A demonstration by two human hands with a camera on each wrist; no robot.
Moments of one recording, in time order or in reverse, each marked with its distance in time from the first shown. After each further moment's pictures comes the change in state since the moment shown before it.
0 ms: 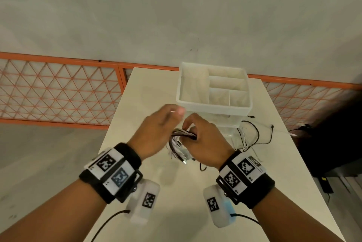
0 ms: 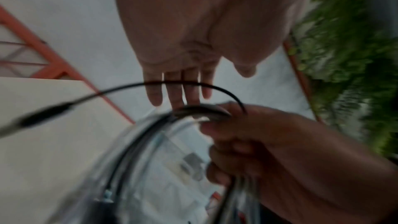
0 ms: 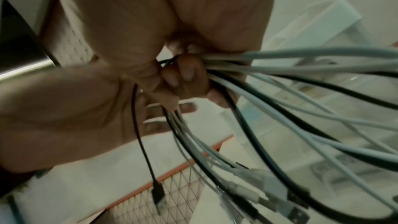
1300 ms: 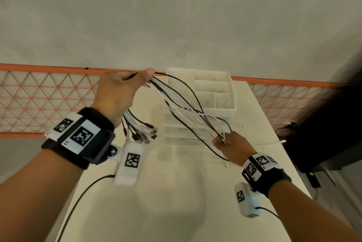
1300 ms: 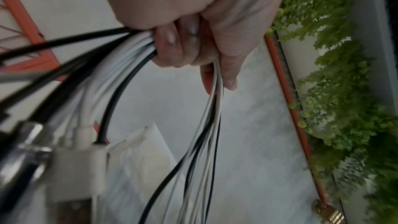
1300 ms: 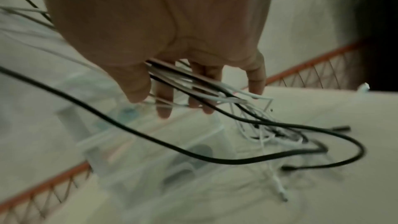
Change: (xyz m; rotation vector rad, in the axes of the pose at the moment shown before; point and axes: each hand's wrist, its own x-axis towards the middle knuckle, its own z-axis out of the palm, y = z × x) left_hand 0.039 0.052 -0.053 -0.289 0.404 0.051; right_hand -0.010 0.121 -0.060 -0.348 0.049 0.466
